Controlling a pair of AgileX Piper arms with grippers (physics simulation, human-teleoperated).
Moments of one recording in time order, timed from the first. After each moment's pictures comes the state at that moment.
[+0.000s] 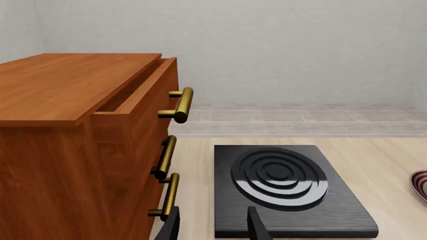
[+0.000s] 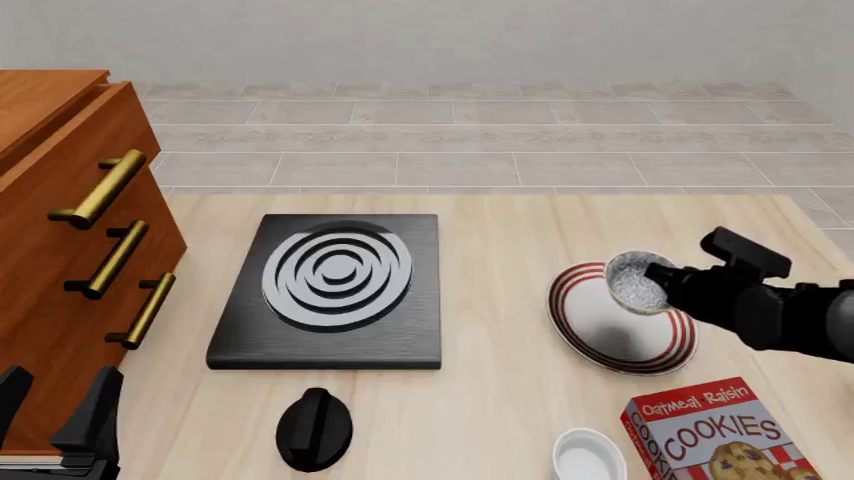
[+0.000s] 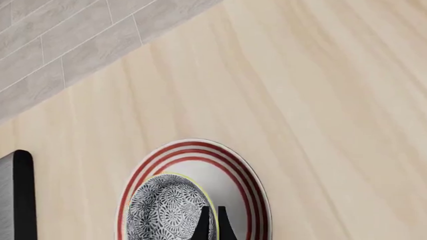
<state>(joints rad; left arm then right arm) 0.00 0.00 0.00 0.00 0.00 -0.12 1.65 -0.72 -0.14 0.40</state>
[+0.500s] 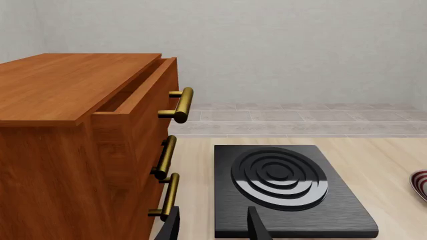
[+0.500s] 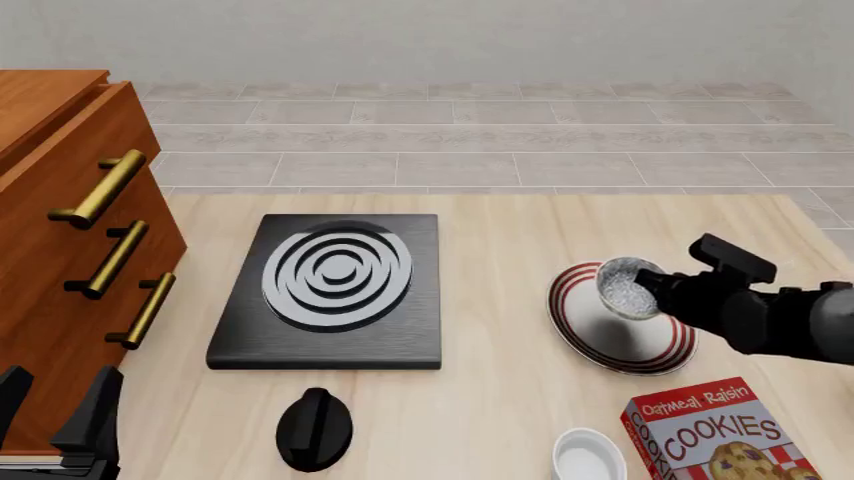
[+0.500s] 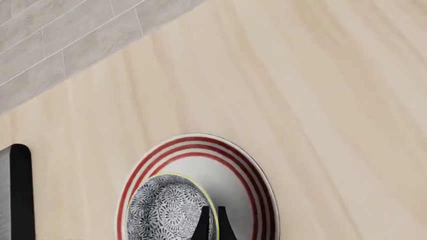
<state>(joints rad) 0.00 0.00 0.00 0.00 0.00 -0.09 1.69 -0.71 -0.17 0.41</state>
